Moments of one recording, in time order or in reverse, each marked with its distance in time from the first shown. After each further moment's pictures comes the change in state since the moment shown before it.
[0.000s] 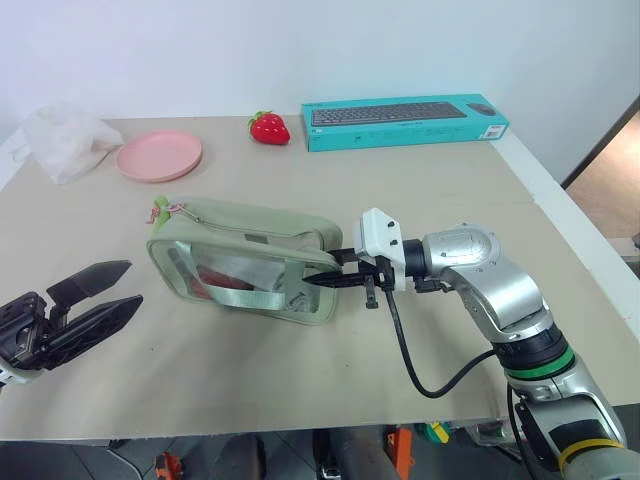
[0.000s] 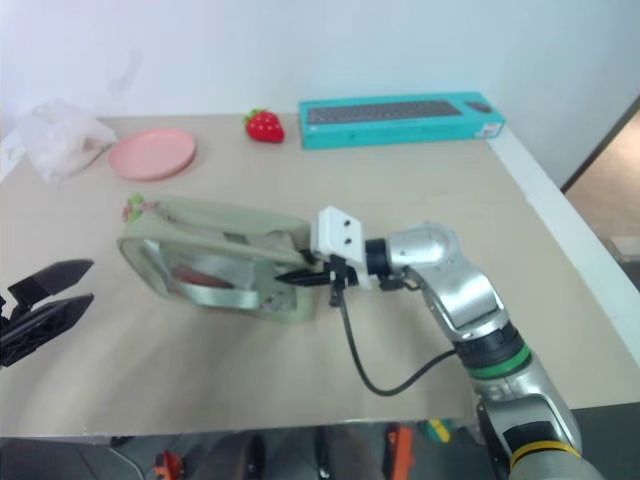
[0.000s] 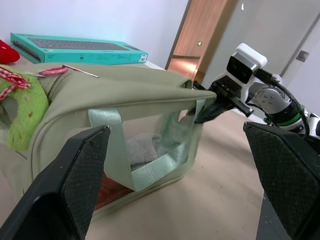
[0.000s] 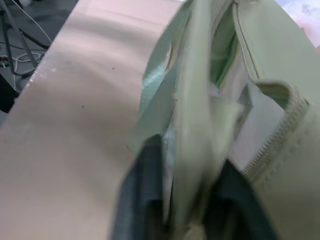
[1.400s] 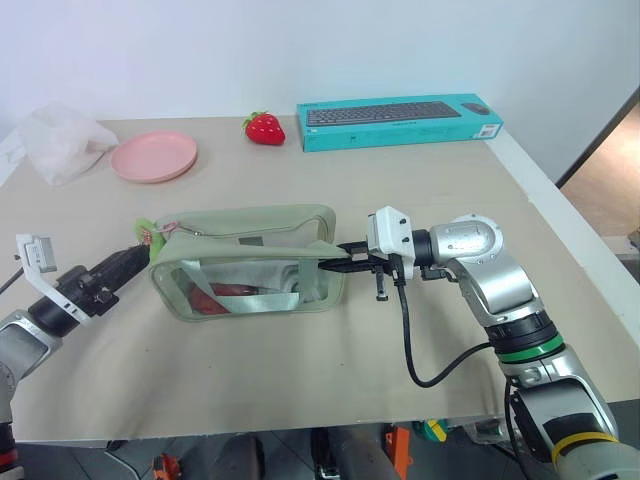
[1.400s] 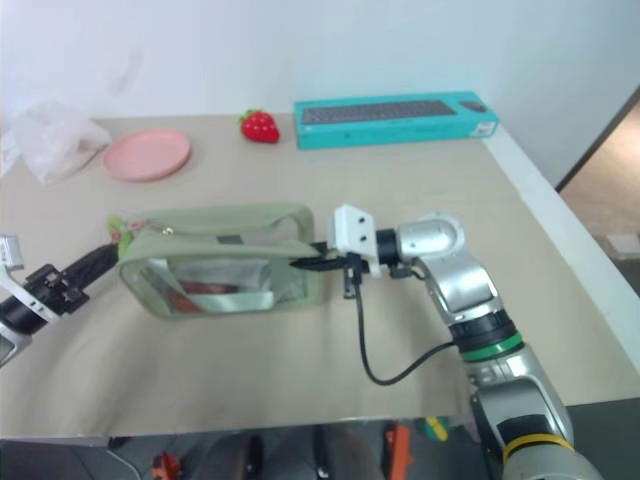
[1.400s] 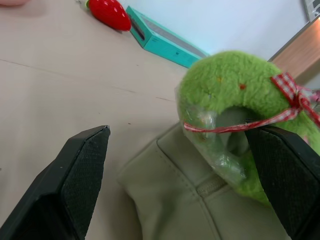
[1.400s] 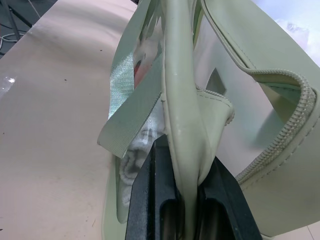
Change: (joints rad) left arm -0.339 -0.086 -0.194 0.385 0.094 0.144 0.363; right arm -0.036 0.022 -0.034 0.229 -0.061 -0.296 0.108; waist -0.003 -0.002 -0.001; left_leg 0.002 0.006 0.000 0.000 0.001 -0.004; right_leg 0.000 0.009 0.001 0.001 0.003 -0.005
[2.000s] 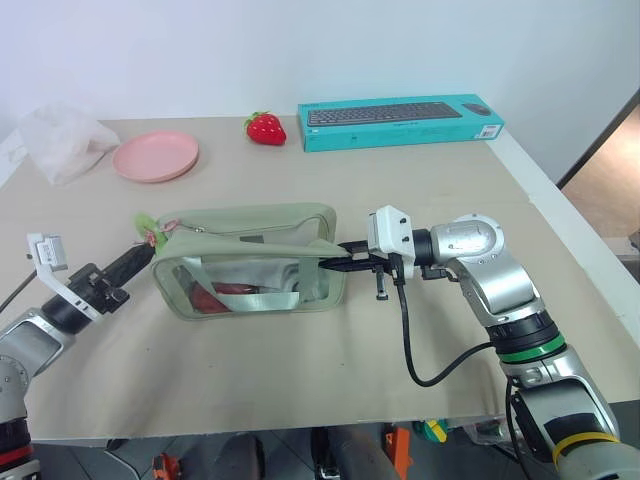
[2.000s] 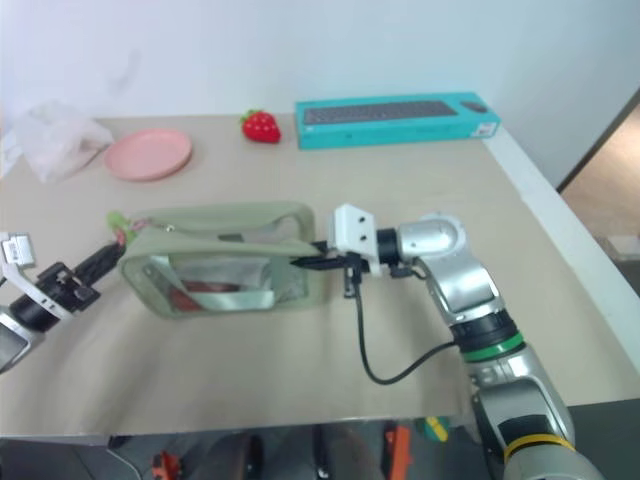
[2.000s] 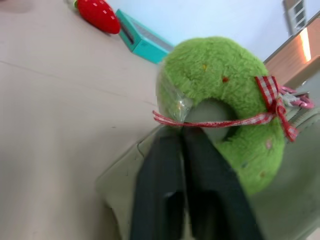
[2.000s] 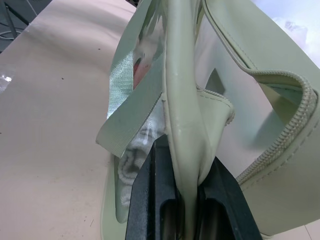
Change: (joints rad) left arm -0.080 -0.081 -0.001 -0.007 -0.024 -0.006 0.042; right arm -0.001 -0.002 0.000 -0.001 -0.009 0.001 -0.011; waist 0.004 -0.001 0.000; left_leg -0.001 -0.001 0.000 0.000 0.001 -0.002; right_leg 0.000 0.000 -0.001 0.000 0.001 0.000
